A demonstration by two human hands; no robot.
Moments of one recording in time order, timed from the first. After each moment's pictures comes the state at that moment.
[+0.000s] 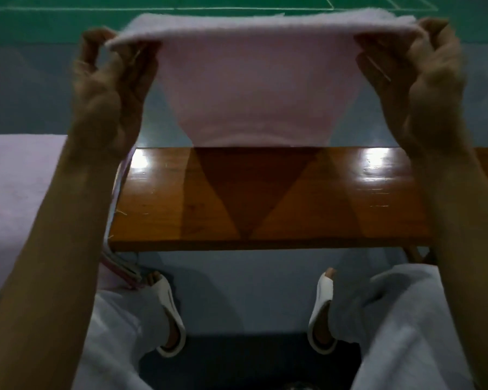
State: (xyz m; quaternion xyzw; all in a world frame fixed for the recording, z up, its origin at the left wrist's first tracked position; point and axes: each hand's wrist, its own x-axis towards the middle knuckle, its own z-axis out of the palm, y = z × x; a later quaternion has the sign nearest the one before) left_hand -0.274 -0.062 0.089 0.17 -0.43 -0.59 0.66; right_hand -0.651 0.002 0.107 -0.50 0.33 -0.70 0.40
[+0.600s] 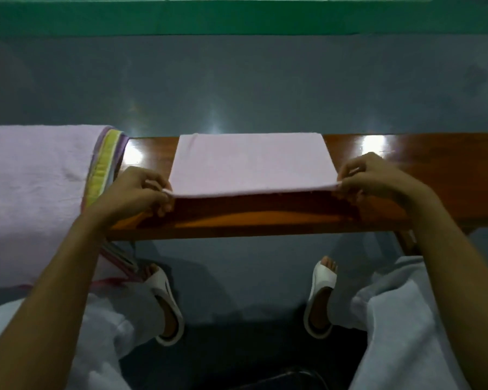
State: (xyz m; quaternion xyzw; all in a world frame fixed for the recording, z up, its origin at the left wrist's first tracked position) left_hand -0.237 0.002 -0.009 0.60 -0.67 -0.42 0.14; right_hand -0.684 0.061 0.007 -0.57 0.72 -0.14 0.36
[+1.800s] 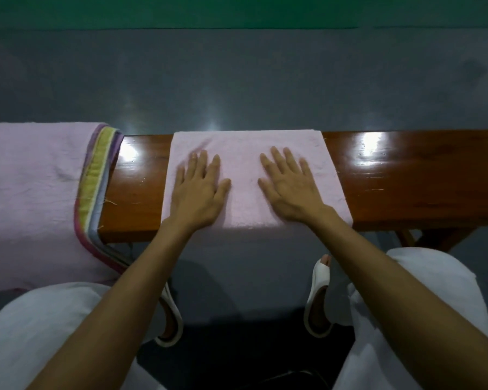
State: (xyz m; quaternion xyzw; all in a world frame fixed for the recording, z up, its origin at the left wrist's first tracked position) left_hand -0.337 -0.007 -0.091 0.58 -0.80 -0.11 0.07; right_hand -0.565 0.023 -0.084 -0.73 0.67 -0.03 0.07
